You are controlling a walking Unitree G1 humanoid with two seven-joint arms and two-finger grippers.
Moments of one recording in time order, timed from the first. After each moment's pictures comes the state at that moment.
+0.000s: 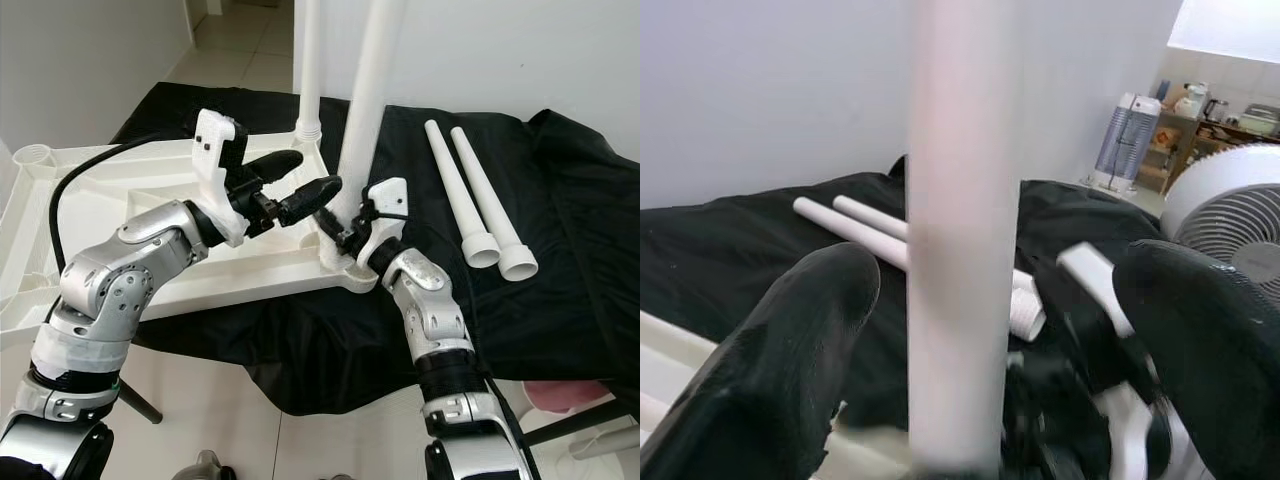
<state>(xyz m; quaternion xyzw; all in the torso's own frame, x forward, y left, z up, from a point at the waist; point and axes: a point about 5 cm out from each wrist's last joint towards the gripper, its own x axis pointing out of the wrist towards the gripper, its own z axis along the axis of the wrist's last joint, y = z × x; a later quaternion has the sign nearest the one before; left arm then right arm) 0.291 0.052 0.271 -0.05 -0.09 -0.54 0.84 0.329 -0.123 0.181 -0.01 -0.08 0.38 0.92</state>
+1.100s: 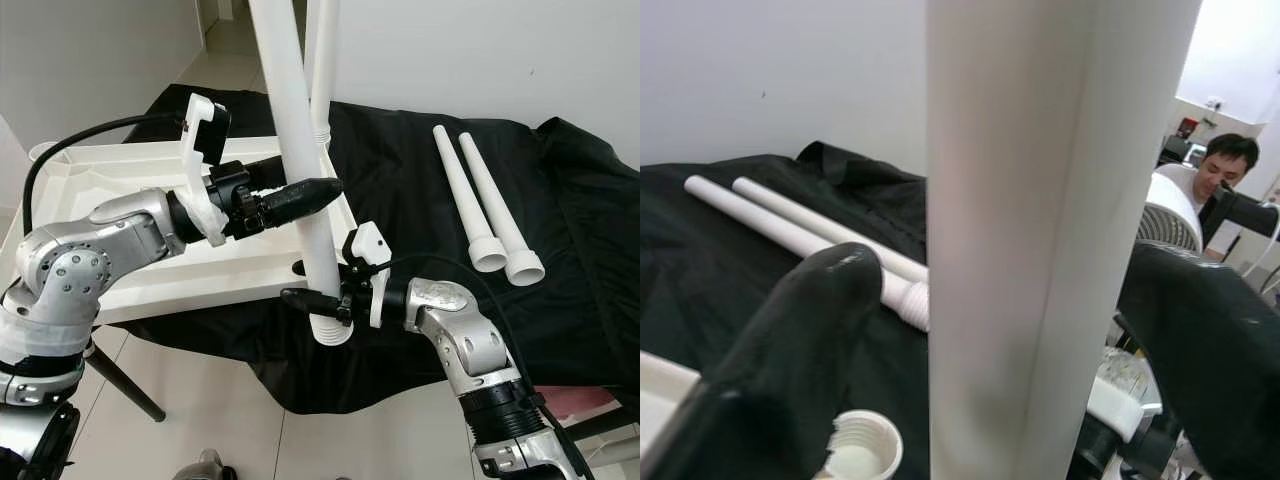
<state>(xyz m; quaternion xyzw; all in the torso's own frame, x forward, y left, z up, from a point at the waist) 0.277 0.062 0.289 -0.12 -0.04 -0.62 0.78 0.278 -0.121 0.175 -0.05 0.02 0.59 0.80</state>
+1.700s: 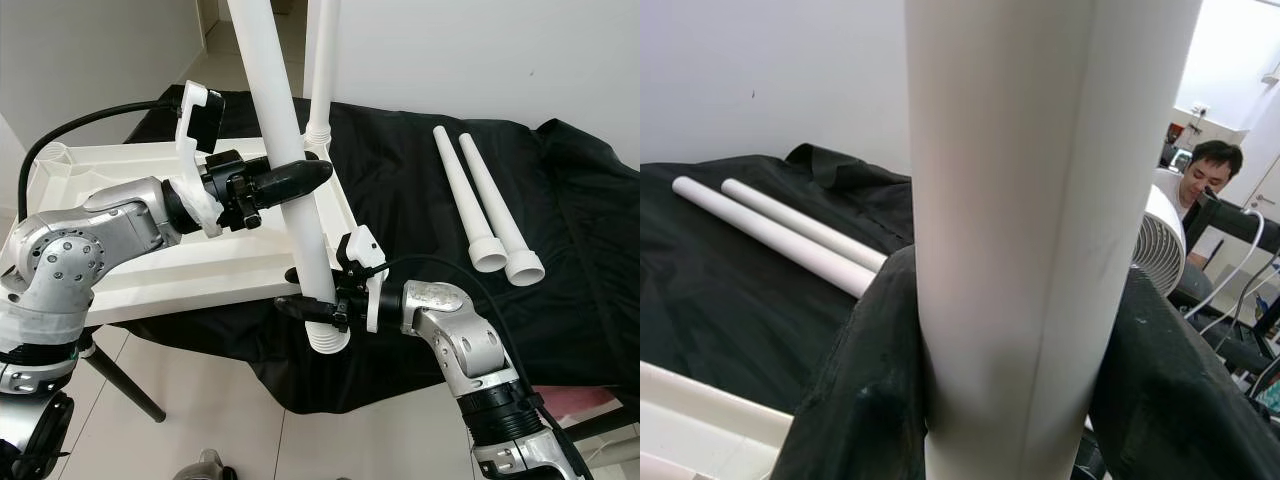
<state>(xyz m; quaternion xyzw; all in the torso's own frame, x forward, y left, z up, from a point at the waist) 0.281 0.067 0.295 -0.12 -0.03 -0.62 0.77 0.276 -0.119 0.176 -0.04 0.03 0.60 0.80</state>
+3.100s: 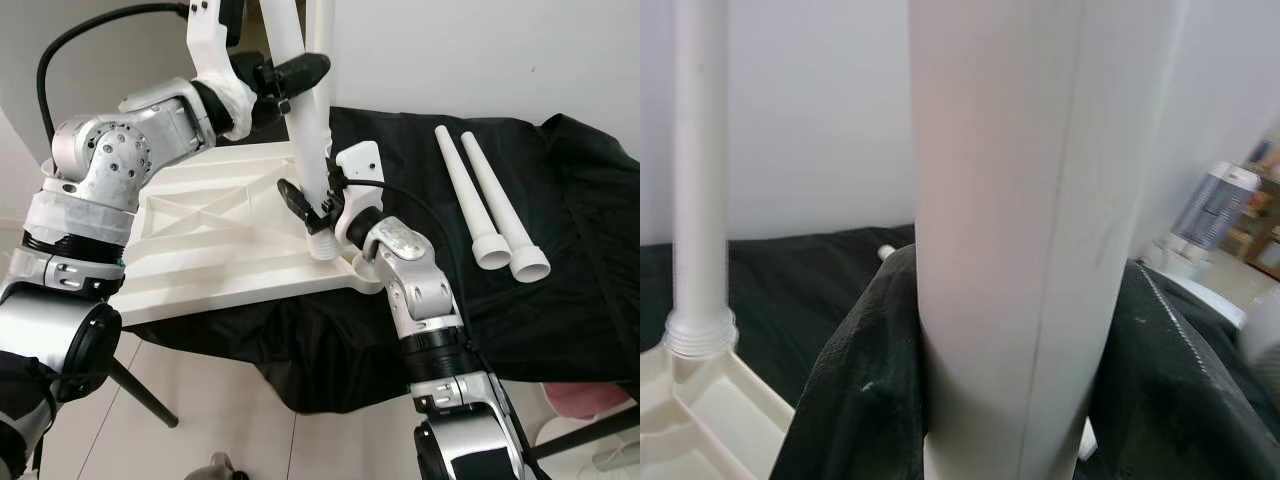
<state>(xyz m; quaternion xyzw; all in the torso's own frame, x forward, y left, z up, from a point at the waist) 0.352 0.043 0.356 -0.13 -0.07 -0.45 0.88 0.344 -0.099 0.227 -0.04 -0.11 0.29 0.95</state>
